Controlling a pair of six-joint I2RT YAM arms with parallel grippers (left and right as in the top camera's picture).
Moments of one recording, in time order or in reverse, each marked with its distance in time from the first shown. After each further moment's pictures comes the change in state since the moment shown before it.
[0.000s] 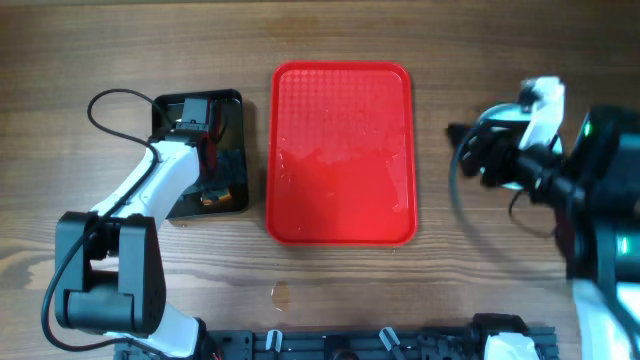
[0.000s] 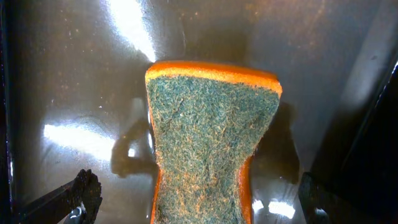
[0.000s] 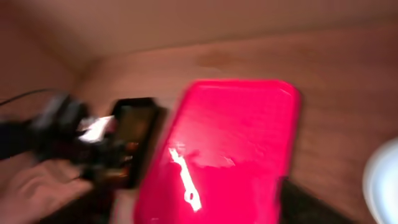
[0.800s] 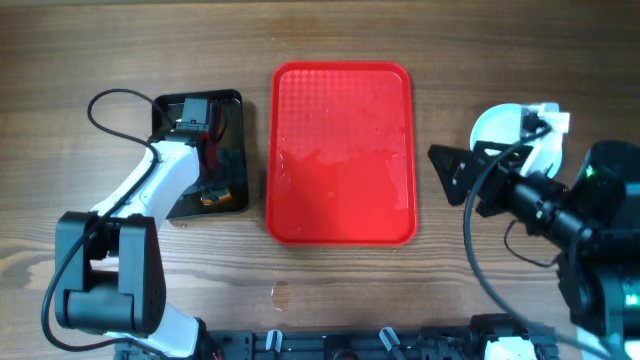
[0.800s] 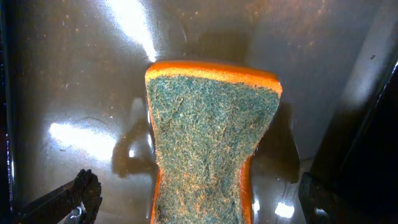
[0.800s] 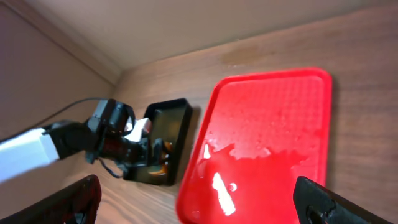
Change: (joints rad) left arm 0.000 0.000 0.000 0.000 0.000 0.000; right arm 0.065 -0.128 0.000 -0.050 0.014 0.174
